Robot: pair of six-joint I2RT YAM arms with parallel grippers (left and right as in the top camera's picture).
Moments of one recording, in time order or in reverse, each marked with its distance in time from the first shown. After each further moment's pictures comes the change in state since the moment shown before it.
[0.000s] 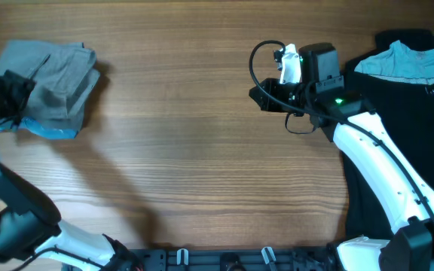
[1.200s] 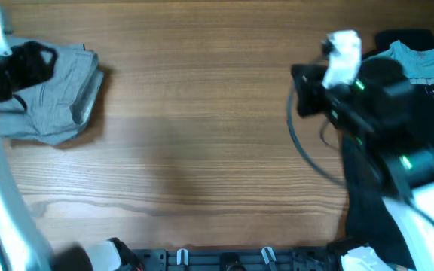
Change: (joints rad) left arm -0.266 -0.396 0.280 -0.369 0.105 0.536; right arm 0.002 -0.447 0.071 -0.107 0.331 -0.209
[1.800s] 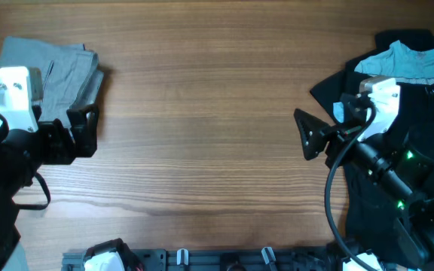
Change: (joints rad) left arm -0.117 -0.360 0.005 -0.281 -0.074 0.027; right arm 0.000 -0.245 0.000 -0.197 -0.030 -0.042
